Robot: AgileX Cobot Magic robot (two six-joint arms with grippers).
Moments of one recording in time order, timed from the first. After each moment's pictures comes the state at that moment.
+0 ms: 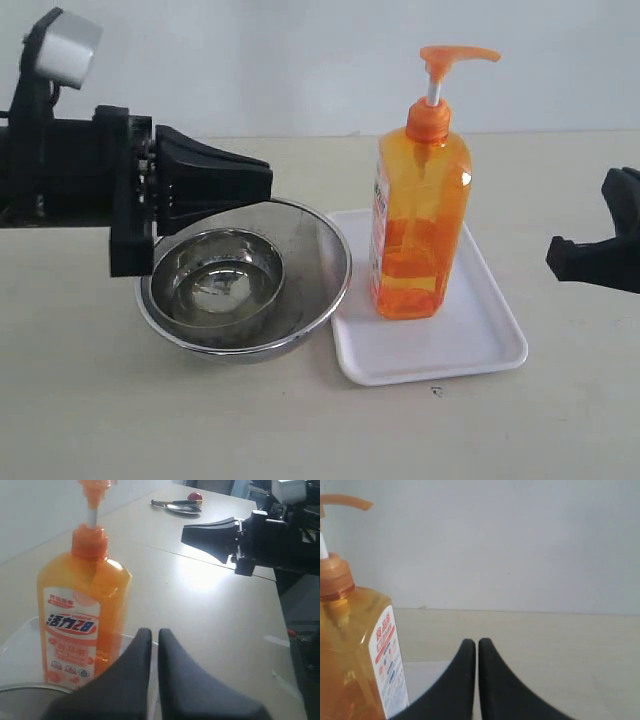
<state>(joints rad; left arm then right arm) -0.24 1.44 -0.71 -1.73 1.03 2.09 0.66 1.10 -0.17 0.70 -0.93 -0.43</state>
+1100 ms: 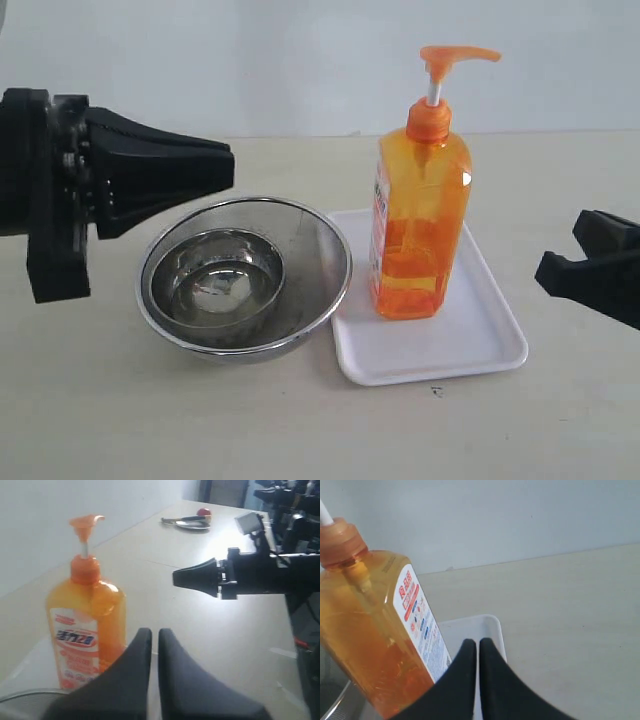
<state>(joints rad) -0.24 1.19 -0.62 -1.73 0.94 2.02 0.66 1.07 -0.17 0.71 -0.74 -0.25</state>
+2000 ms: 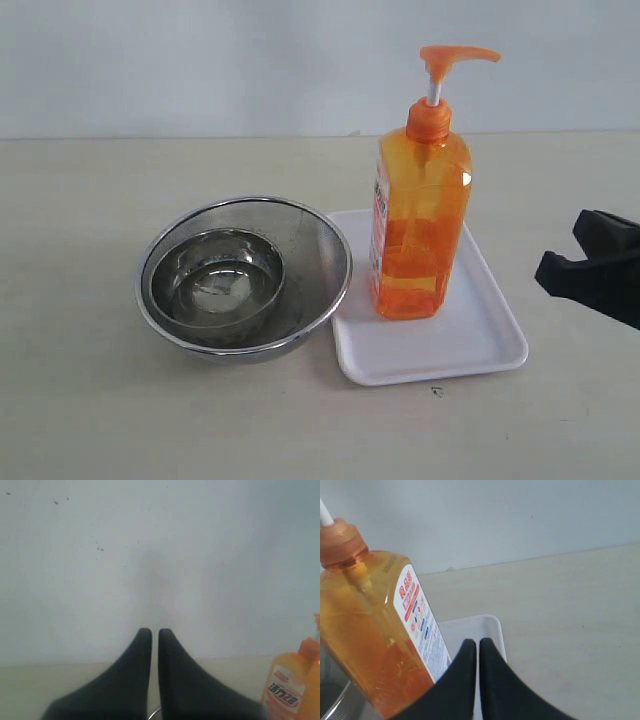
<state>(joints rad) -0.12 0.26 -0.28 -1.74 0.14 1.60 0.66 1.07 -0.17 0.71 -0.74 -0.25</state>
